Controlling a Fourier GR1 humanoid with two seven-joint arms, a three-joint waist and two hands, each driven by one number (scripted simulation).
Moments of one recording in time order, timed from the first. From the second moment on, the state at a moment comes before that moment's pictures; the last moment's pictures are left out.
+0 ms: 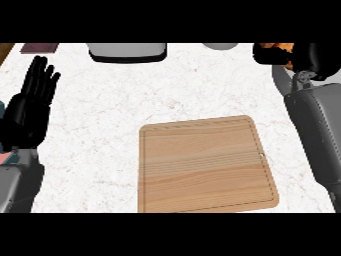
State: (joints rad) left arm -0.27 0.26 0.06 -1.53 0.19 0.14 0.04; right arm -0.79 -0.29 0.02 -1.21 1.24 -0.21 0.71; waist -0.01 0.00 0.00
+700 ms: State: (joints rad) left arm -0.28 0.23 0.06 -1.53 0.17 0.13 0.04; right arm -0.68 -0.54 -0.27 -0.95 0.98 -0.36 0.27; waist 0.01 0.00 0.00
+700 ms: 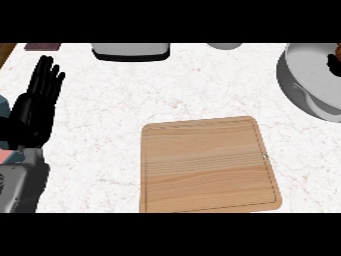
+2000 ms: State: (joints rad) left arm -0.30 0.19 0.04 -1.55 0.14 0.13 0.05; right arm -0.87 -0.64 -0.53 -0.28 0.73 -0.31 -0.28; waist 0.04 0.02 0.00
